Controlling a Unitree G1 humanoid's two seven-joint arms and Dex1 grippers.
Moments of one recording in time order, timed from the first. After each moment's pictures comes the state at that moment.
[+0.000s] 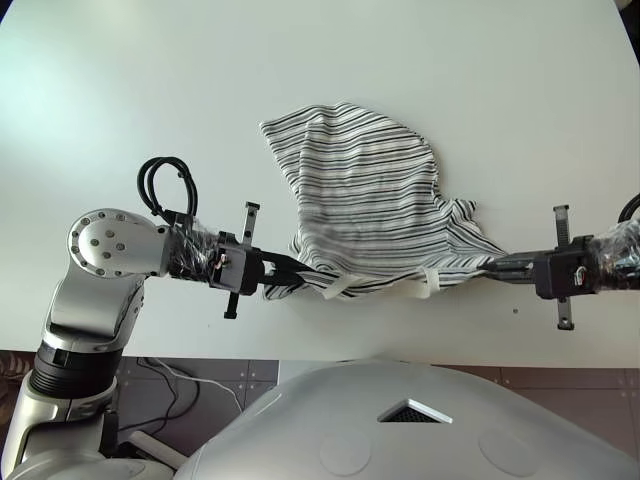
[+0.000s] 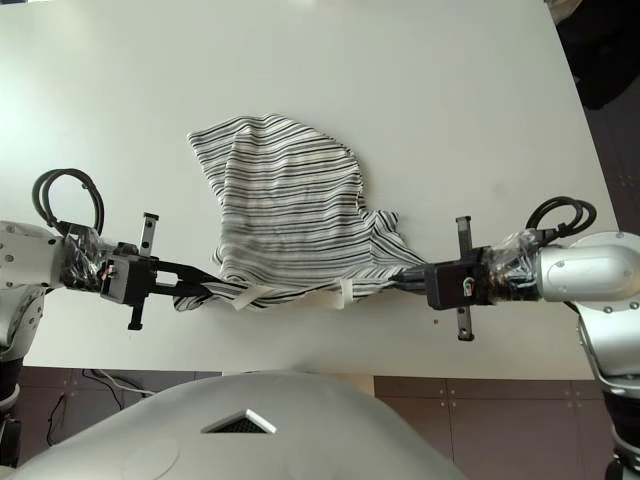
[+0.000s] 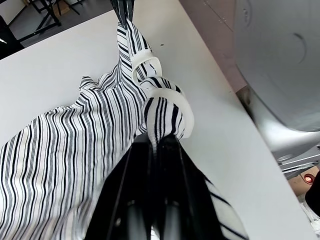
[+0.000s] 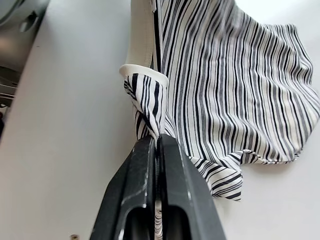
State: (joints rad) left arm 0.12 0.84 -0.05 -0.50 -0.33 0.05 -1.41; right arm 0.30 -1.07 -0.13 -0.58 0.19 0.05 1.34
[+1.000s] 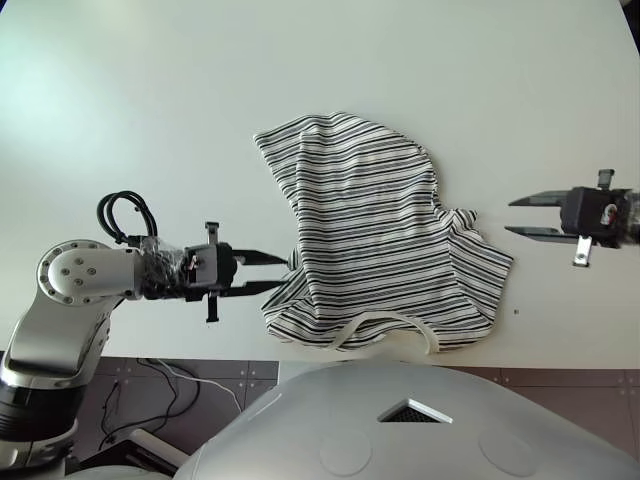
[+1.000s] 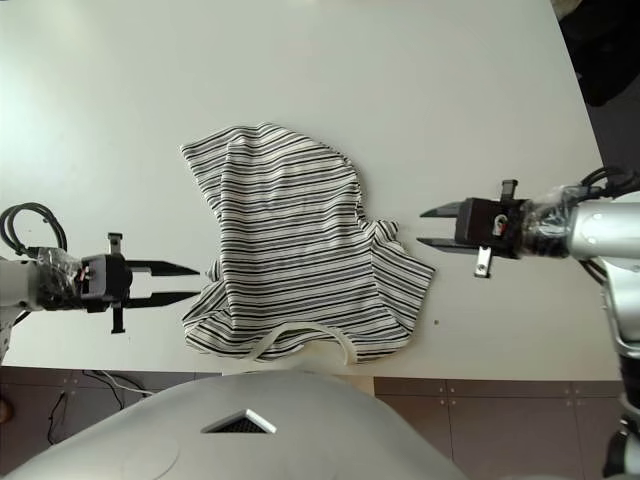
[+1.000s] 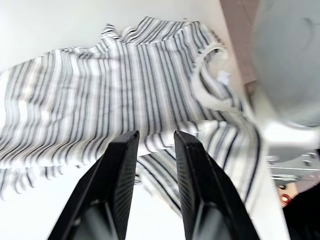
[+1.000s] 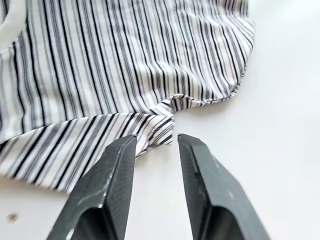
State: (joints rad) left arm 0.33 0.92 0.07 -0.48 -0.37 0.12 -1.20; right arm 0.08 -1.02 -0.07 -0.35 0.16 0.13 1.19
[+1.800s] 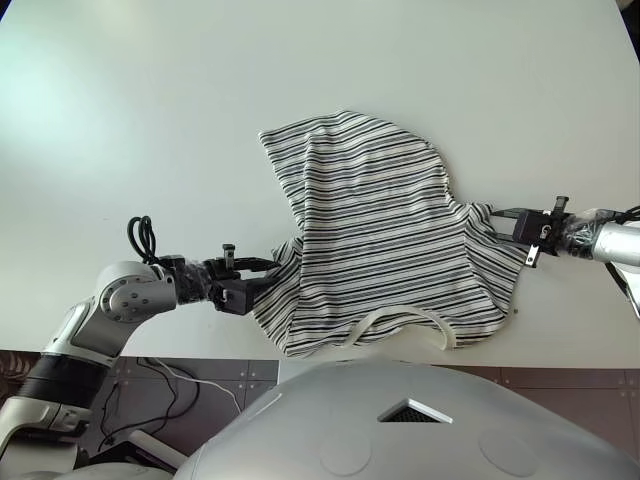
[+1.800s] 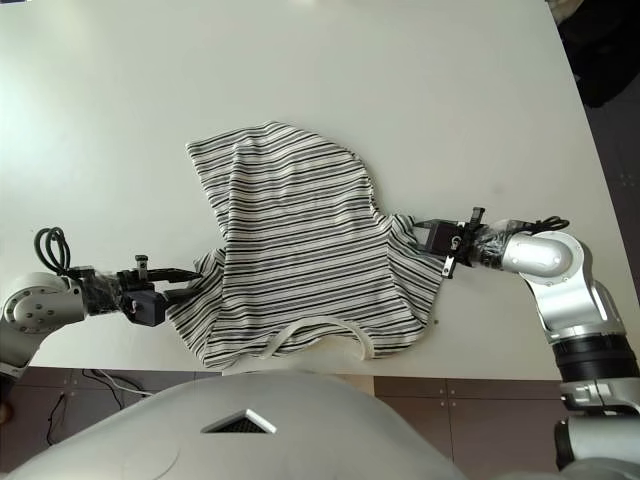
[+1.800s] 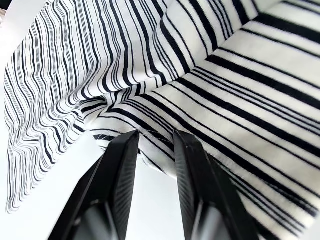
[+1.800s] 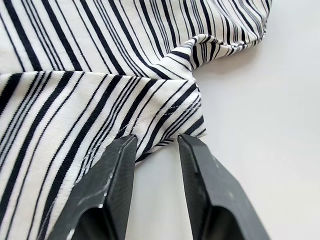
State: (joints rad) left arm 0.30 0.98 -0.21 -0.02 0.18 -0.66 -0.84; right arm 0.09 -0.92 0.15 0.09 -0.08 -0.22 0.93
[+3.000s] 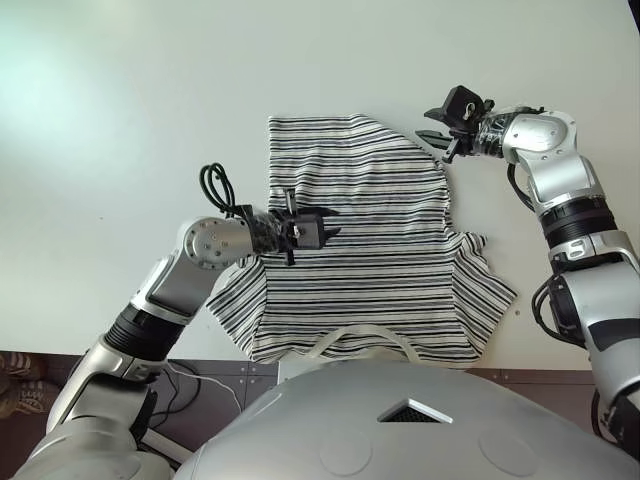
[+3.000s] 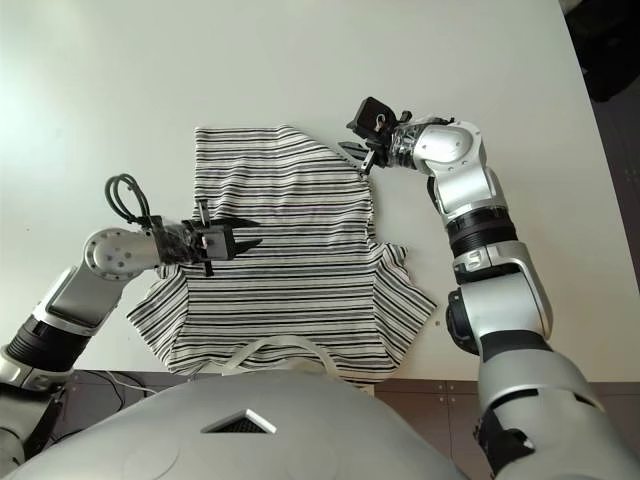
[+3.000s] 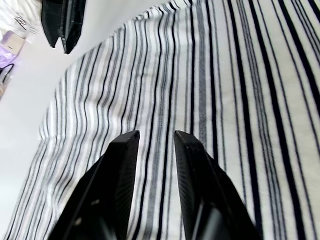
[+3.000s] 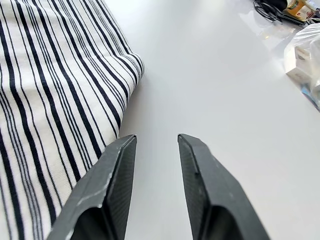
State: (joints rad) left arm -0.04 0.71 -0.44 -0.18 0.14 -0.07 -0.80; right arm -0.66 -0.42 0.30 0.77 -0.11 -0.11 0.81
